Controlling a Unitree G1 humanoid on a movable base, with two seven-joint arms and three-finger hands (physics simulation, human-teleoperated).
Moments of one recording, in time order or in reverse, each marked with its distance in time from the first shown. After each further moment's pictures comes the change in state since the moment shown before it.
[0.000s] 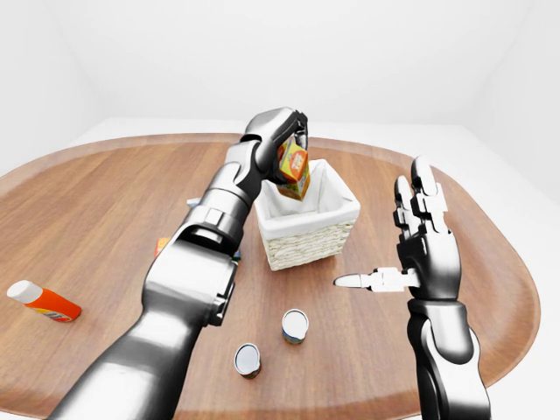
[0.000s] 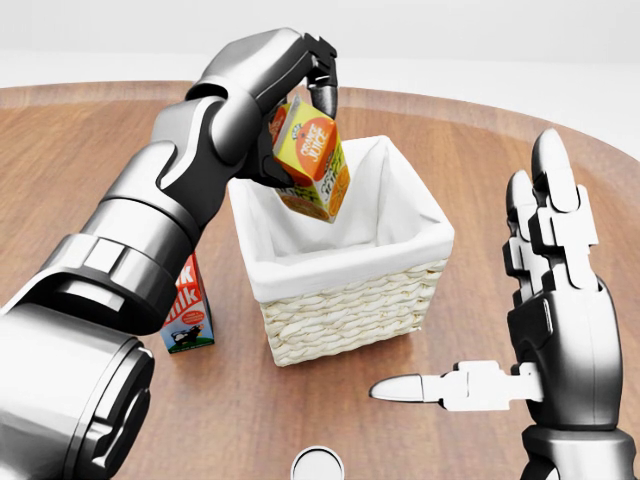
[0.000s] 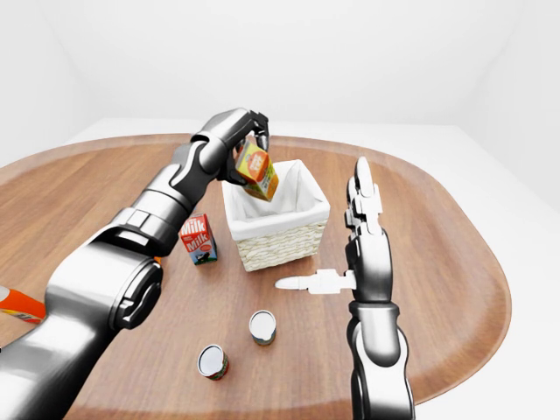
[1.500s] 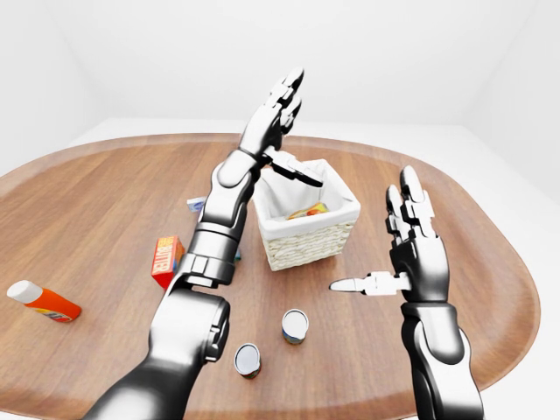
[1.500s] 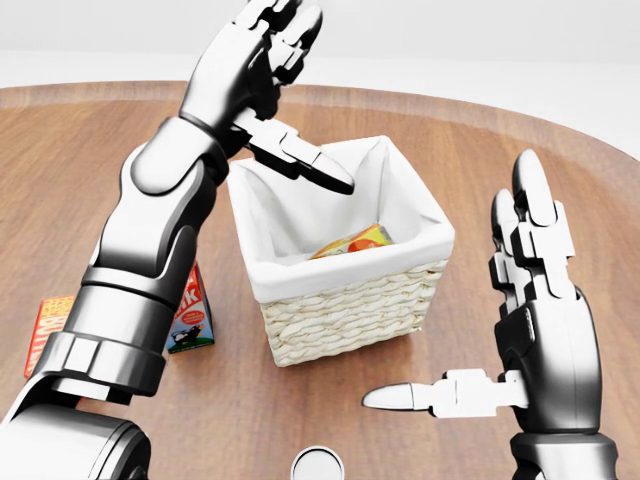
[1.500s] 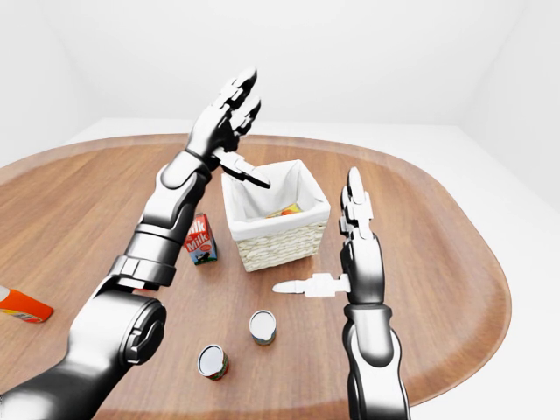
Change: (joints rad) left arm 0.329 -0.028 0.106 -0.540 -0.973 0.000 -0.288; right arm 0.023 0.003 0.025 0.036 -0.004 0.000 -0.007
